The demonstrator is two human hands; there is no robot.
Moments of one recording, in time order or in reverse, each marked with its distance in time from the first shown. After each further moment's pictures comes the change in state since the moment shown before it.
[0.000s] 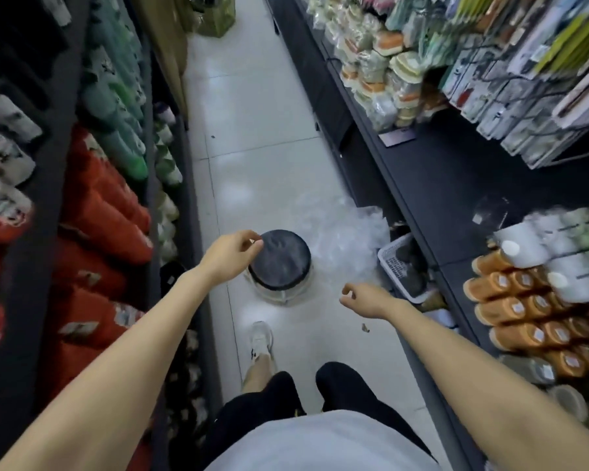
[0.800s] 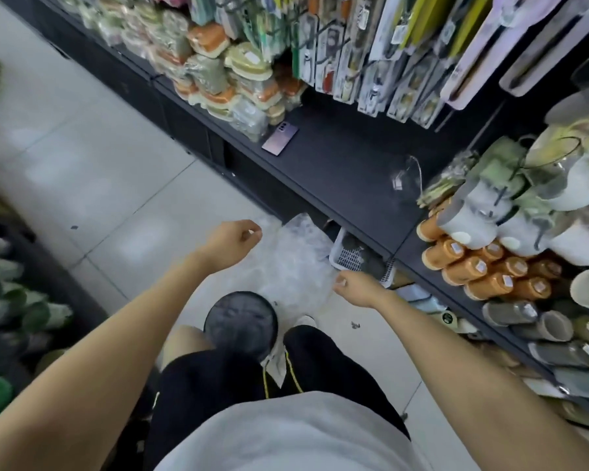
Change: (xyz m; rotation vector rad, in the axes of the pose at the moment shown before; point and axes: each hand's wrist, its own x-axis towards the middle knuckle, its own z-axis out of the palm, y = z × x) left_hand 0.341 0.165 0.001 0.280 -0.469 0.434; right_hand 0.120 0.085 -0.129 0.562 0.124 0.441
